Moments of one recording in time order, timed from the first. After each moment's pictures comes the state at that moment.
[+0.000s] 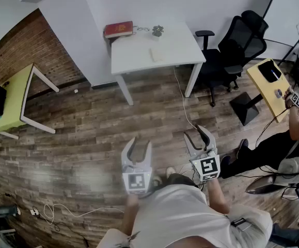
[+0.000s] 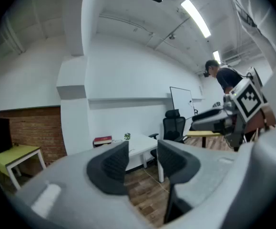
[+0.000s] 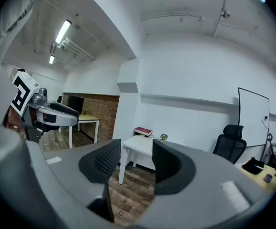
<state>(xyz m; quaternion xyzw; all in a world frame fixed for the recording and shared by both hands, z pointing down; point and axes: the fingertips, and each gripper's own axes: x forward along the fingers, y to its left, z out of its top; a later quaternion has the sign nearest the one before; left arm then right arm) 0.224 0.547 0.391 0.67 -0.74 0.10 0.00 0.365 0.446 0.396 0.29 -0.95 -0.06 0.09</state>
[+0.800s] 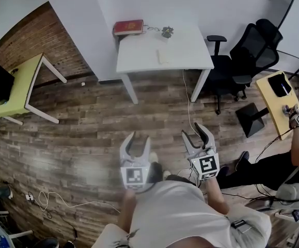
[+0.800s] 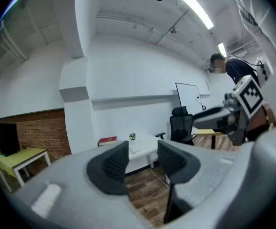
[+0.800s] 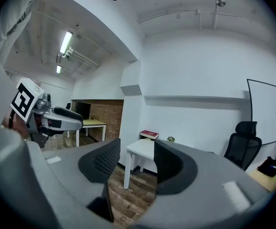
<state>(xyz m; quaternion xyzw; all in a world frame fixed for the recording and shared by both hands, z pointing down) 0.232 0.487 0.391 0.64 -0.76 0.11 0.00 0.364 0.384 0.396 0.23 -0.97 -0.05 0.06</state>
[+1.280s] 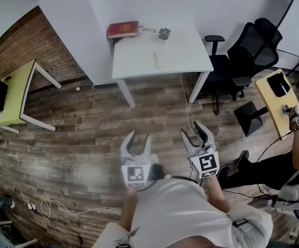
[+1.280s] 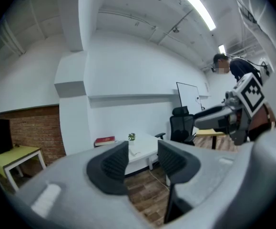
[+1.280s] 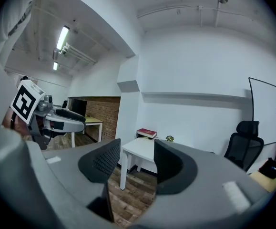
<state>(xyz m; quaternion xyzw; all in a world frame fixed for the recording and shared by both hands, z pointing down) 0.180 0.434 0.403 0.66 -0.75 0.10 0.00 0.313 0.342 0.400 0.25 -0.96 -0.05 0.08</state>
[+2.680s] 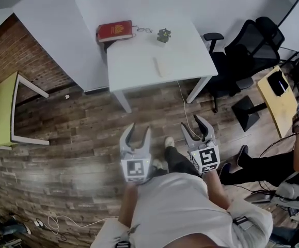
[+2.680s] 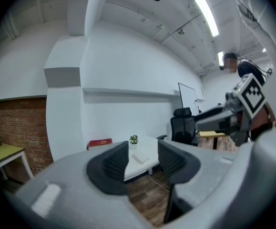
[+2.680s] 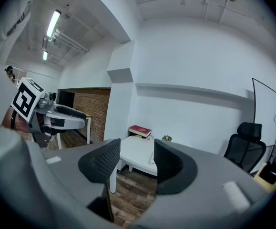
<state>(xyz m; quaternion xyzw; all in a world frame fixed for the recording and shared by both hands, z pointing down) 0.035 0.318 0.404 0.70 -0.71 0.09 -0.02 0.177 0.245 0.403 0.29 -0.95 -0.05 0.11</state>
